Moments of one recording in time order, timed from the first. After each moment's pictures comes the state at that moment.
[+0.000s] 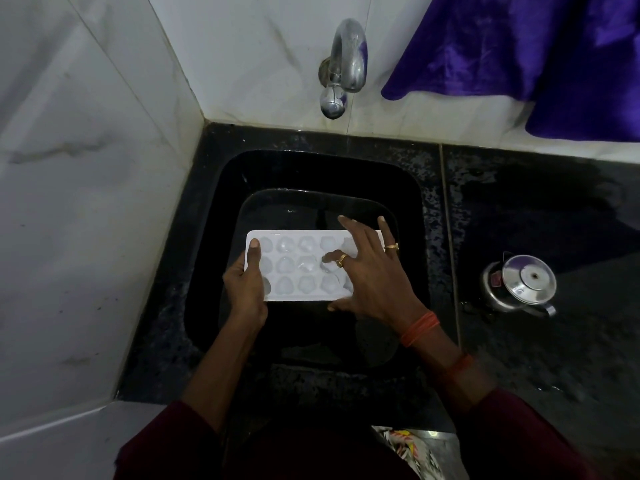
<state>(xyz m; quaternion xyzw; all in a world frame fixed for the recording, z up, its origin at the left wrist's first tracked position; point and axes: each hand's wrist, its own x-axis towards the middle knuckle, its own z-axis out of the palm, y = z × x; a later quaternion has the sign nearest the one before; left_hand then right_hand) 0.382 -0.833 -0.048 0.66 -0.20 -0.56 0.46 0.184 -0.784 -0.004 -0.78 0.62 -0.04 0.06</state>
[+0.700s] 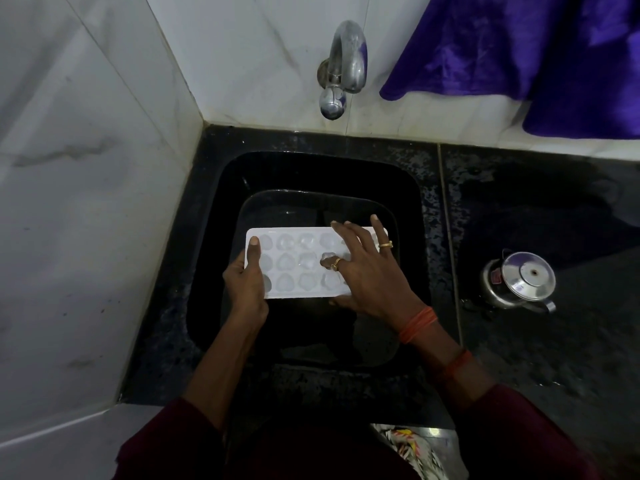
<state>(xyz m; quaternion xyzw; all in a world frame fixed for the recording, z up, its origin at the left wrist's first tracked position) 0.386 -0.837 -0.046 0.66 -0.21 -0.56 0.45 0.191 -0.786 0.003 -0.80 0.60 0.03 0.03</state>
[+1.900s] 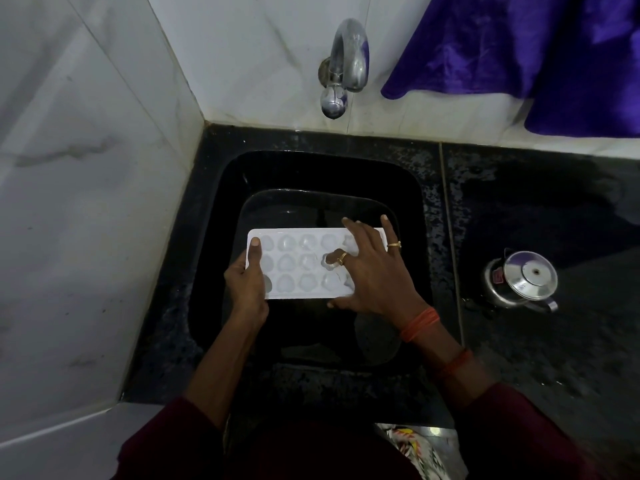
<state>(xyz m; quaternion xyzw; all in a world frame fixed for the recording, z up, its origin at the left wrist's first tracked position) 0.387 -0.838 -0.051 0.66 -0.21 -0.56 0.45 0.186 -0.787 -0.008 -0.78 0.63 0.00 0.04</state>
